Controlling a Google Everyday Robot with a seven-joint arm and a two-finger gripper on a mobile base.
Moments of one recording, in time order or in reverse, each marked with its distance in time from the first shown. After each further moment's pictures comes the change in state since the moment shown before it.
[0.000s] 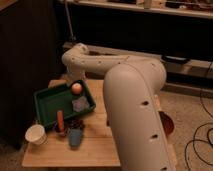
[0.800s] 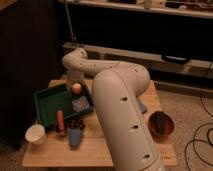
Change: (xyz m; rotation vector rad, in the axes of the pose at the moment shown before) arm -0.001 0.000 0.053 -0.033 0.076 -0.029
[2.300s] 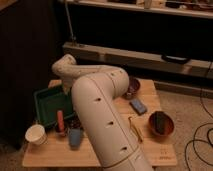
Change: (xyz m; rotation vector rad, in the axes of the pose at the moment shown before) arm -0.006 0.021 0.058 0.115 0.072 -0.091
